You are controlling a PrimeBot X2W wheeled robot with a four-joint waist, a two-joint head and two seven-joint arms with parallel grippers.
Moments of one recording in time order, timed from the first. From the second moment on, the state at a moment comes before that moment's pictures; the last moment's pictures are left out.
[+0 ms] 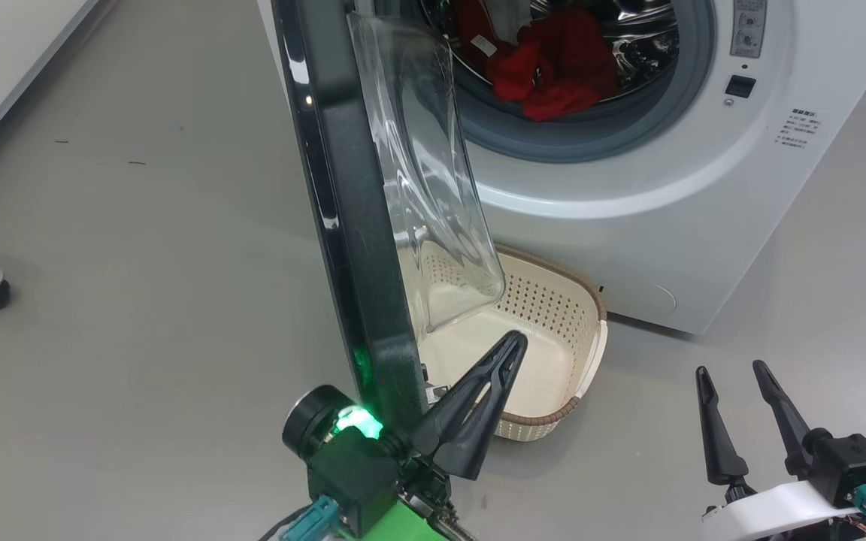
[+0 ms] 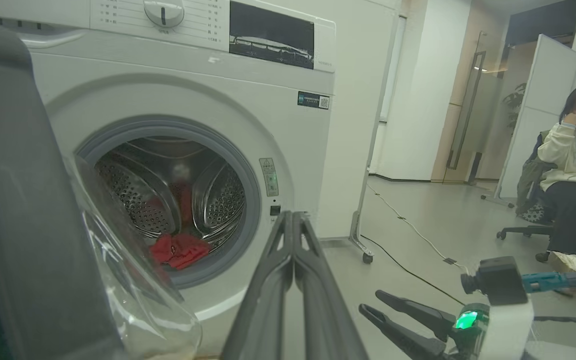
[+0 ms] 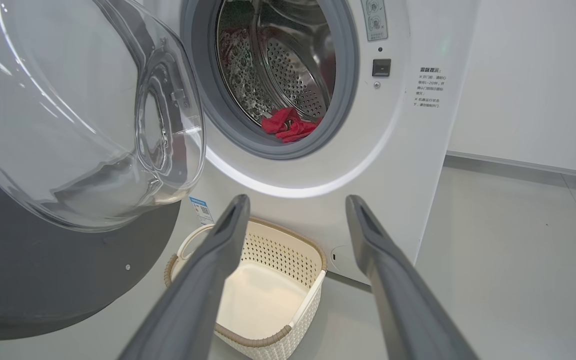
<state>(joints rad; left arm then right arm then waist) -0.19 0.05 -0.74 -0.26 -0.46 -0.01 -0.17 0.13 -0.07 0.05 0.08 0.23 0.09 -0.26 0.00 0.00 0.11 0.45</state>
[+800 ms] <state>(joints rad) -0.08 0.08 -0.71 -0.10 -0.48 0.08 -0.05 0.13 -0.06 0.03 0.09 0.22 0.10 -0.26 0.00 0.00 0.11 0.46</state>
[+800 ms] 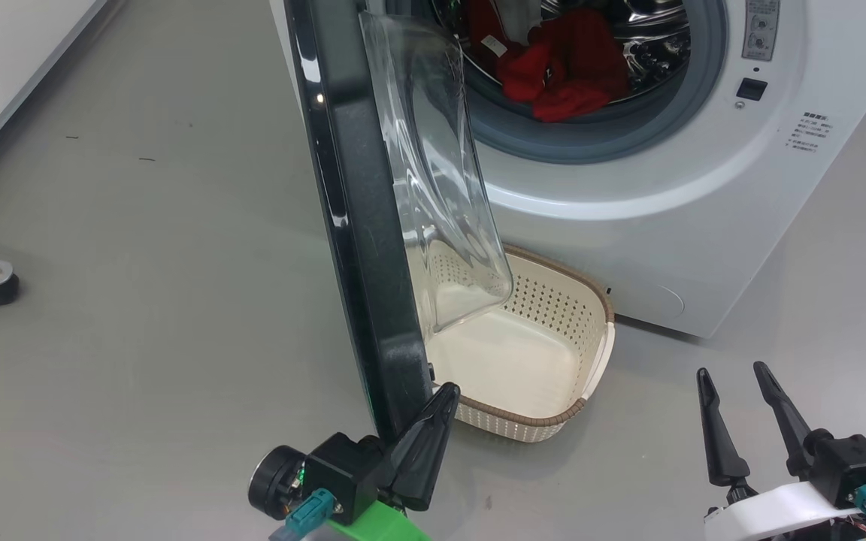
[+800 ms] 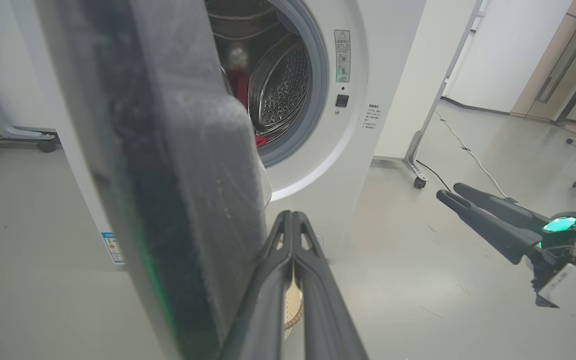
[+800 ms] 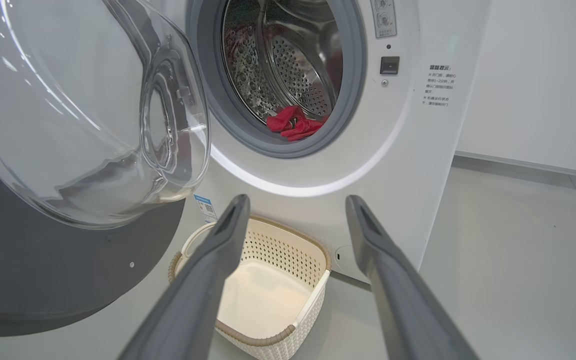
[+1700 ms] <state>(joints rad) -0.04 0.06 -0.67 -0.08 -0.48 0.10 -0.08 0.13 -0.06 -0.01 0.09 0.20 0.11 -0.26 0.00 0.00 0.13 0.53</state>
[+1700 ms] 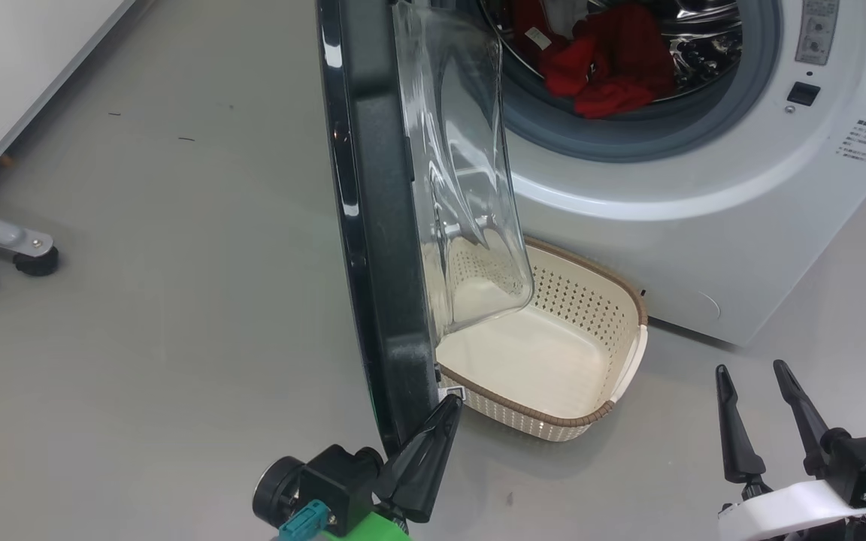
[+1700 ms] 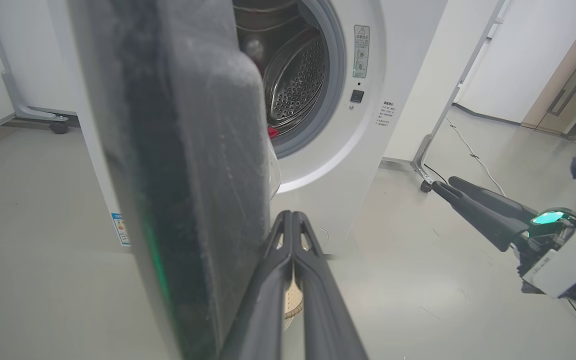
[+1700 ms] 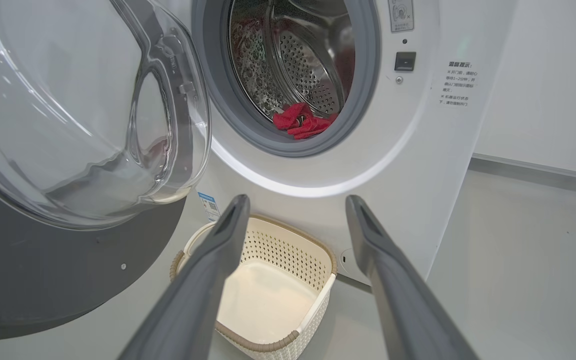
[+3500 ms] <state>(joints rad) 0.02 0.05 -0.16 0.01 -0.41 0.12 -0.17 0.12 -0.05 0.00 0.09 0.18 0.12 -0.26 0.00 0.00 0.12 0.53</state>
